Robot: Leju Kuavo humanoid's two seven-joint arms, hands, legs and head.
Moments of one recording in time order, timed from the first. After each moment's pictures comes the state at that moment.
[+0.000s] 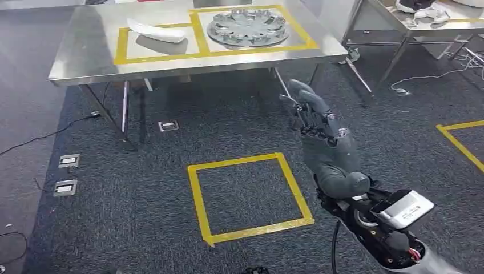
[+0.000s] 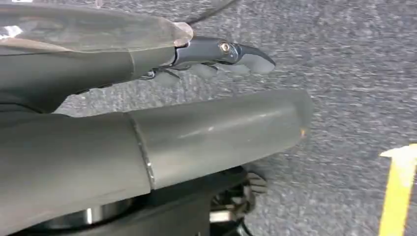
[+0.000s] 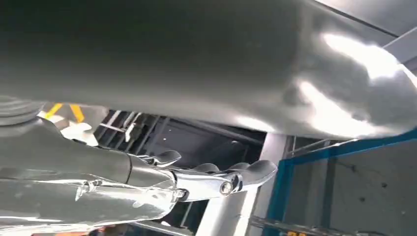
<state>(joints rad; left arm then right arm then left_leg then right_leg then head) -0.17 0.02 -0.98 -0.24 1.24 0.25 -0.25 -0.18 -0.14 0.50 -2.04 -0.17 -0.20 -0.60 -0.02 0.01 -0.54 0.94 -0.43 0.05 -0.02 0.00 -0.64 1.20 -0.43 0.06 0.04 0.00</state>
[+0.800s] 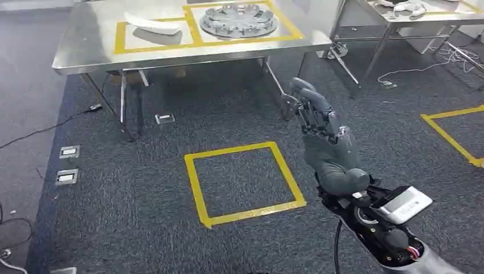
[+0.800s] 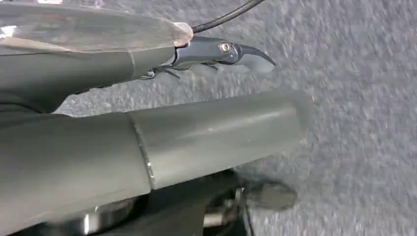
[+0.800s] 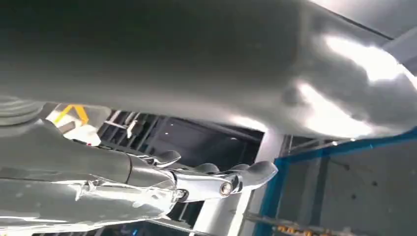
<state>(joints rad) -0.16 0.03 -0.96 -0.24 1.25 0.25 -0.26 -0.15 -0.15 0.45 -2.05 -0.16 -0.18 -0.60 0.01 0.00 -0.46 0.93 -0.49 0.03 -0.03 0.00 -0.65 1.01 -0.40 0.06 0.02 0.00</state>
